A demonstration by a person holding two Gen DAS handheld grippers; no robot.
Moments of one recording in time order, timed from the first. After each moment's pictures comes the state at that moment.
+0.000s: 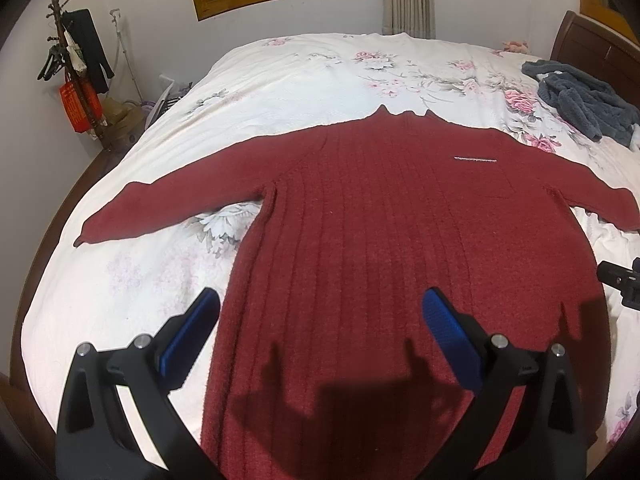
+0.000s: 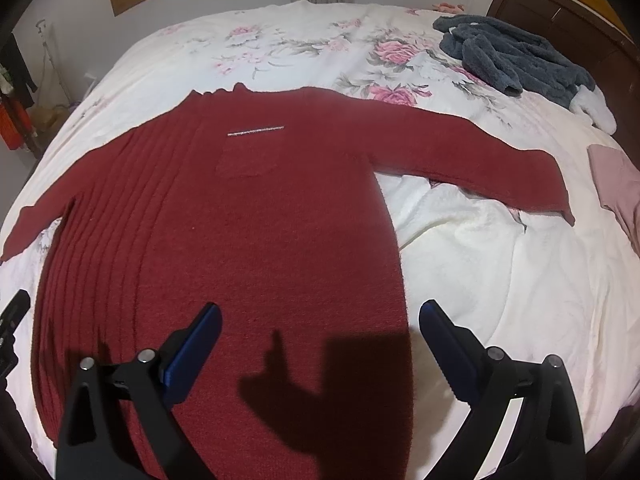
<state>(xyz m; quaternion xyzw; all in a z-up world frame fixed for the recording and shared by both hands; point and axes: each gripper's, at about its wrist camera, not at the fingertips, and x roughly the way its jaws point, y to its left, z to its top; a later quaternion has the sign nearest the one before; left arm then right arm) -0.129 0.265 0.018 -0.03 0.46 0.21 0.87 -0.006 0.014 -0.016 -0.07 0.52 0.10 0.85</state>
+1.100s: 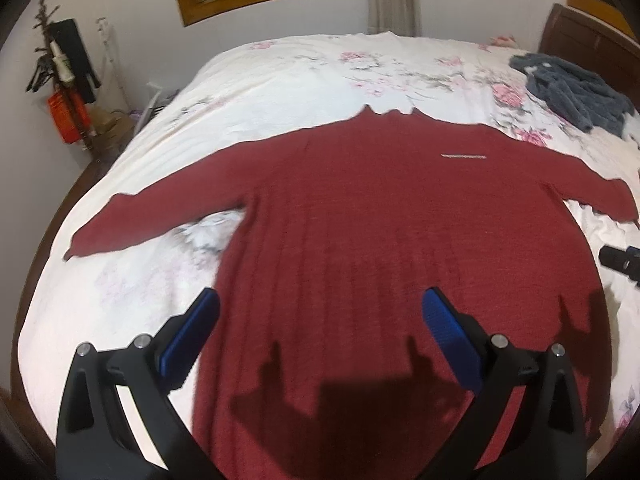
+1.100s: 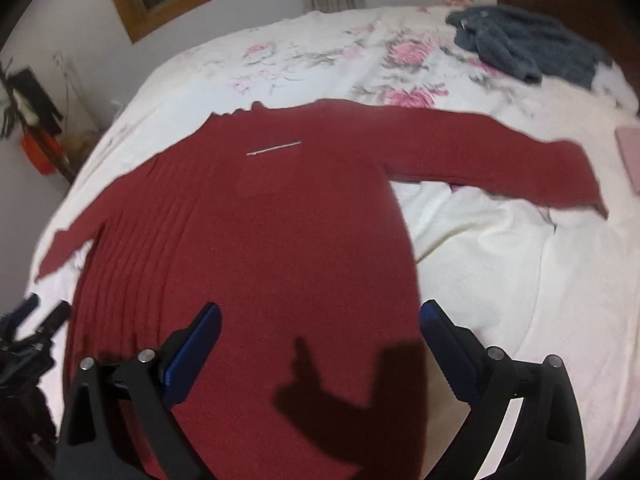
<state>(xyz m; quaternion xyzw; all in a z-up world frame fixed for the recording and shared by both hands) -0.108 0.256 0.009 -0.01 0.46 0.17 0.87 0.014 -0.018 -0.020 0.01 0.51 0.15 0.84</state>
